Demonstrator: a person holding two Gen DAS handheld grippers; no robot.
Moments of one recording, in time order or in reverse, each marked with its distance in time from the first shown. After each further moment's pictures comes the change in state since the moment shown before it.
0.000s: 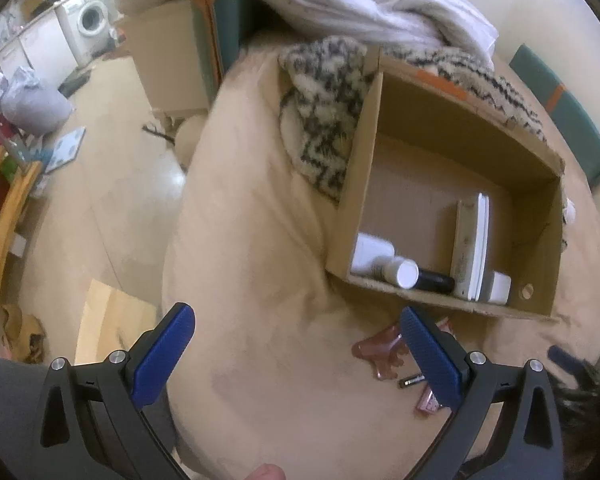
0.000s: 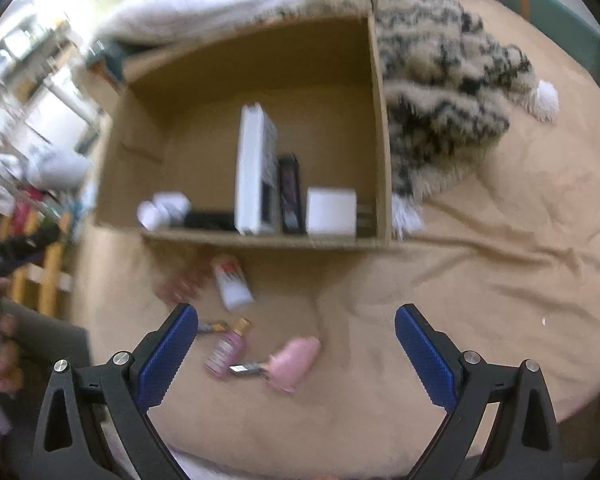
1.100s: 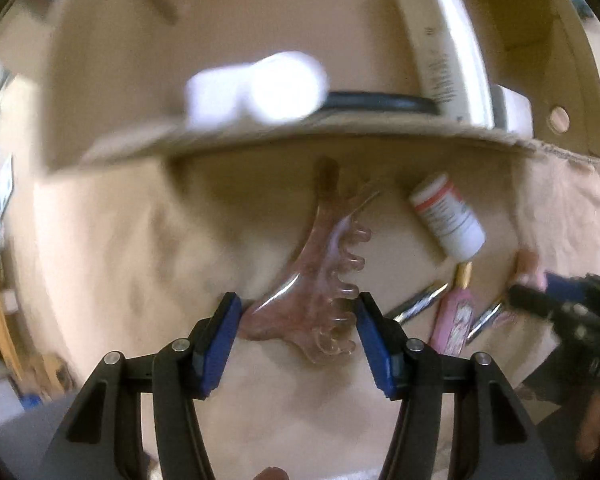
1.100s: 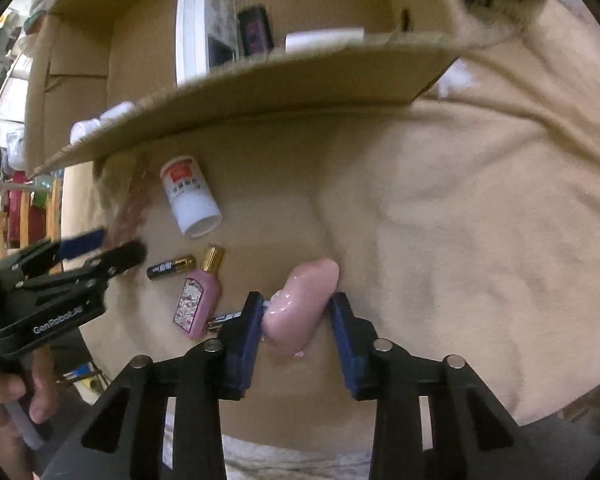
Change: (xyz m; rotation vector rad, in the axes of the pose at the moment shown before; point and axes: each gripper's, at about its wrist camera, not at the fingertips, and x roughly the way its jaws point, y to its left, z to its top) left arm 0.113 -0.079 -0.050 0.332 0.398 -0.013; right arm 0.063 -0.005 -0.016 0.087 0.252 0.040
